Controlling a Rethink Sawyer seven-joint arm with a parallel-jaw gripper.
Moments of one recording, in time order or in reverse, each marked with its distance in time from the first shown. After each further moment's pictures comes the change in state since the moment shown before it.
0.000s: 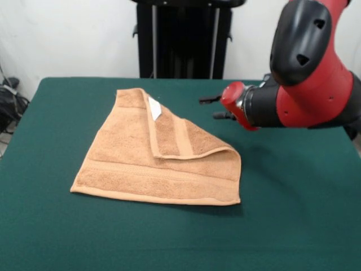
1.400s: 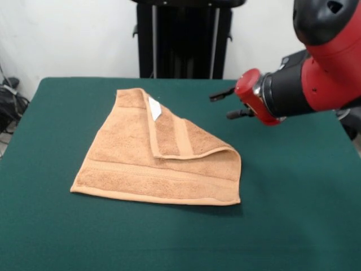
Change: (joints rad) arm -0.029 -0.114 -0.001 -0.056 -0.013 0.000 0.000
